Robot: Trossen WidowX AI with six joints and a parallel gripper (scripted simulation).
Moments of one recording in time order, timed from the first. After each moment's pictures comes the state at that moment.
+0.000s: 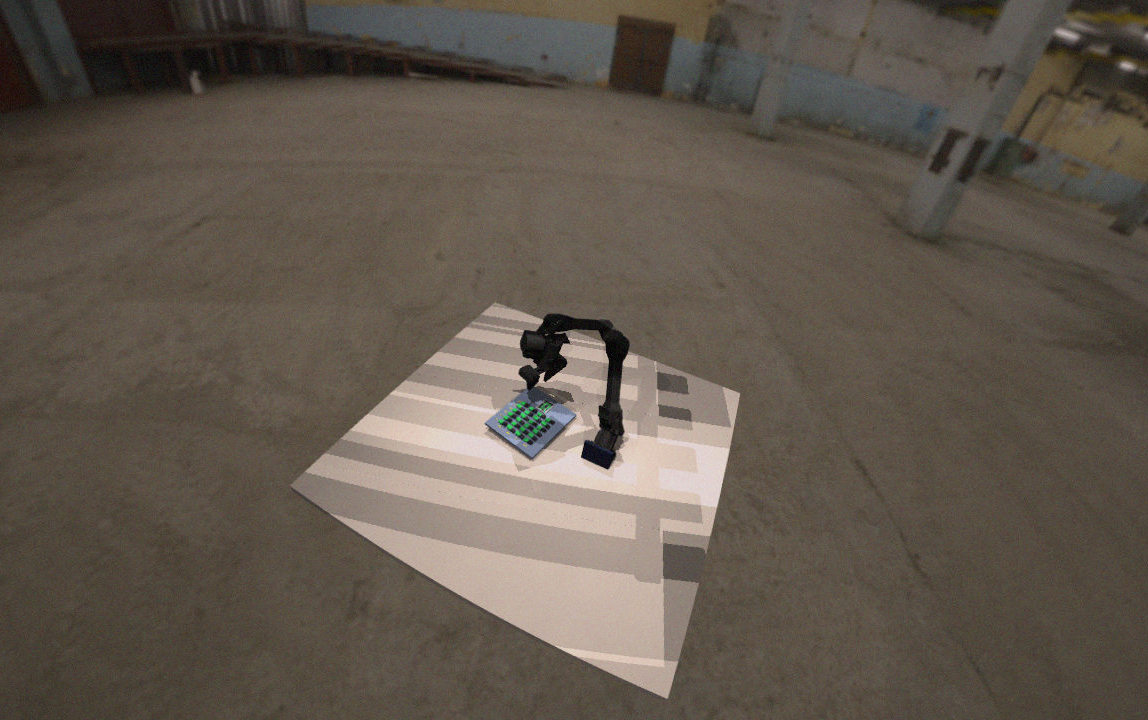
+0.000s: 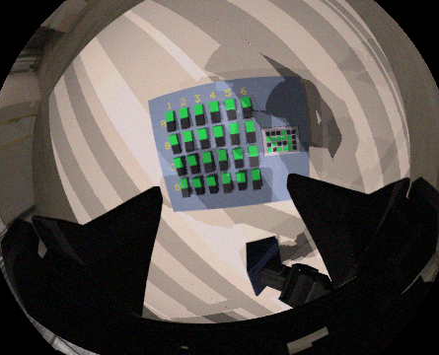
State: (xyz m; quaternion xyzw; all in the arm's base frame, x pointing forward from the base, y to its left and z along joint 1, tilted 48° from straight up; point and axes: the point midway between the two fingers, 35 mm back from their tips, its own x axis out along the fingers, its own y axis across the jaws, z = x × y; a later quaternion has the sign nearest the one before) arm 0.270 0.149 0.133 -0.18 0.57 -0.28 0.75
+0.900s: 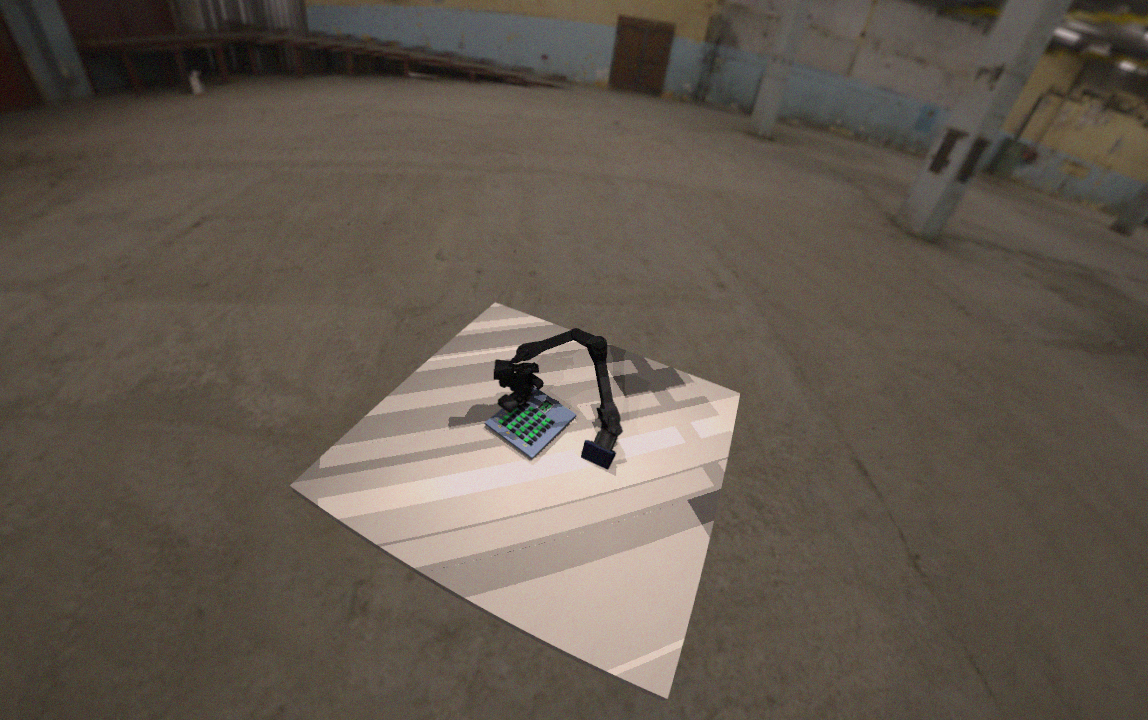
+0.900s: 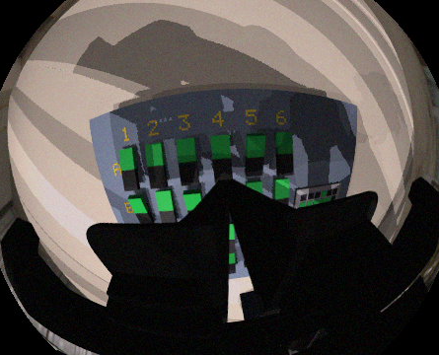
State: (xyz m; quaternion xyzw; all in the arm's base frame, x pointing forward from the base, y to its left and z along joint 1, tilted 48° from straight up) arm 0.337 0.058 0.031 -0.25 0.59 -0.32 0.70
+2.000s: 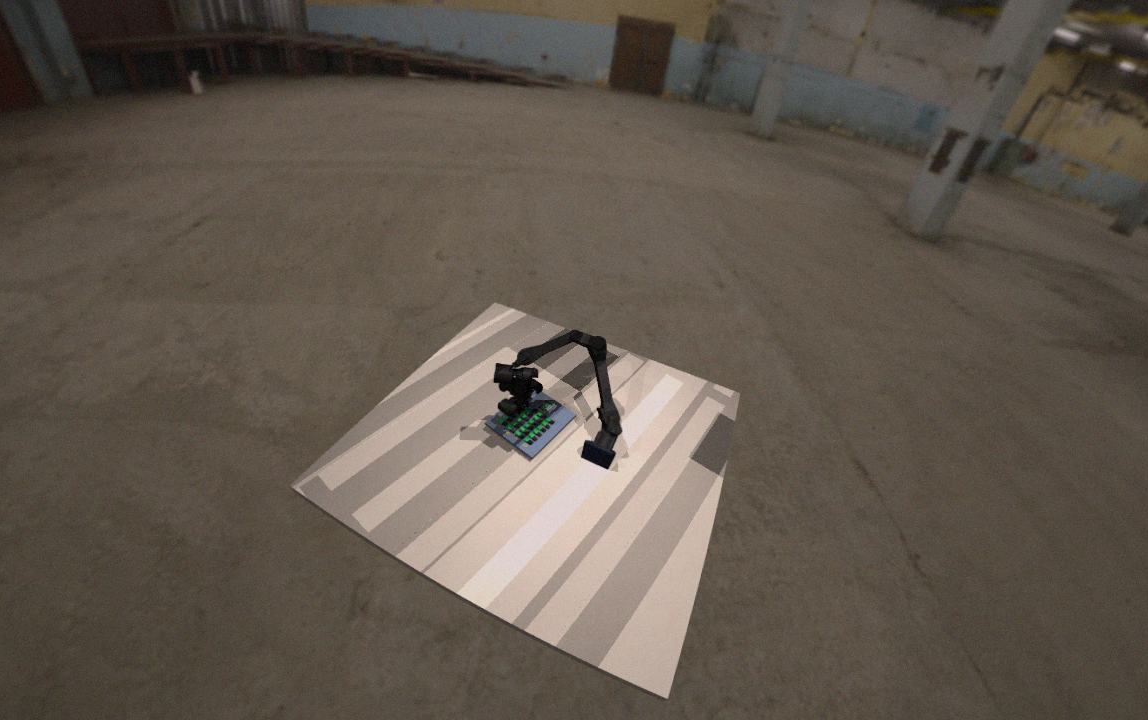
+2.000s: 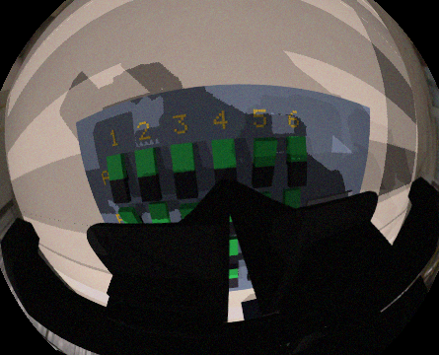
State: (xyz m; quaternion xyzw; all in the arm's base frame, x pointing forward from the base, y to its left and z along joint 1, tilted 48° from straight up) arm 0.338 0.043 0.018 -0.25 0.59 -0.32 0.70
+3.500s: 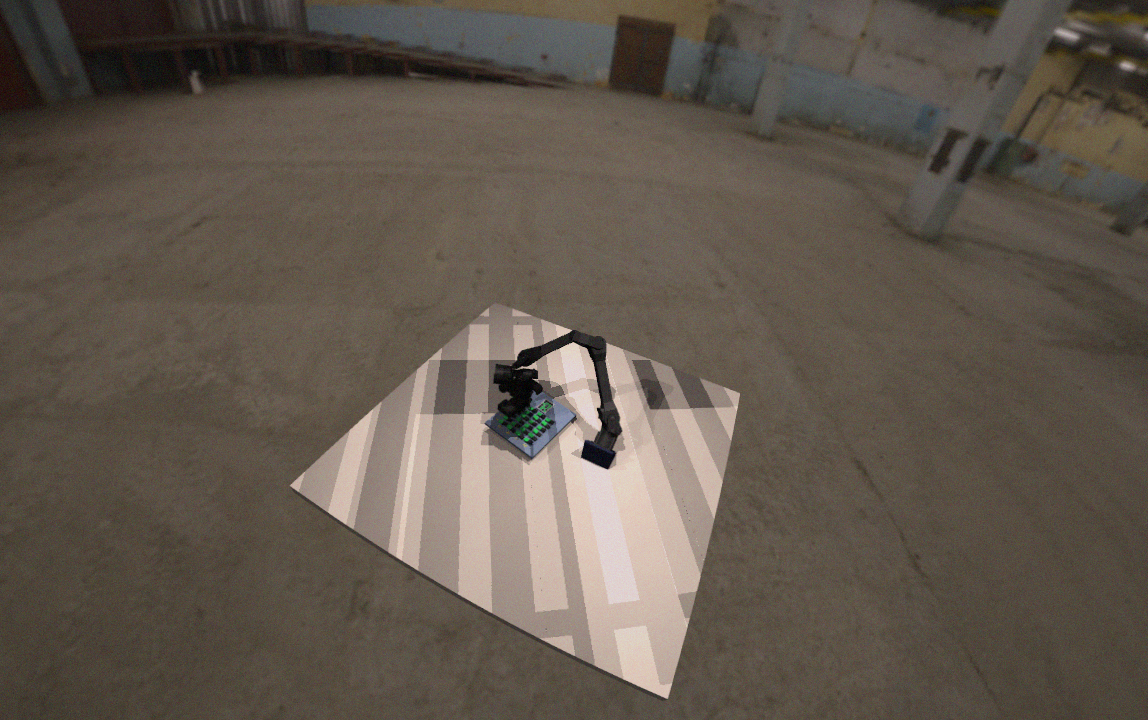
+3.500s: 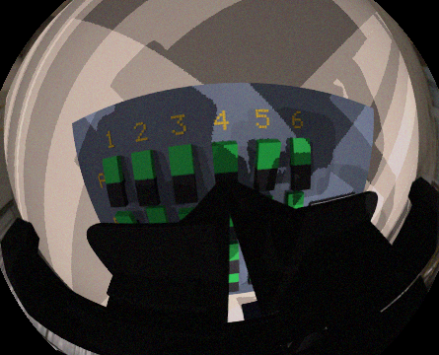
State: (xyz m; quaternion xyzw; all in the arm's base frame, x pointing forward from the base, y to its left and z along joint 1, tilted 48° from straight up) arm 0.339 0.039 0.014 -0.25 0.59 -0.32 0.70
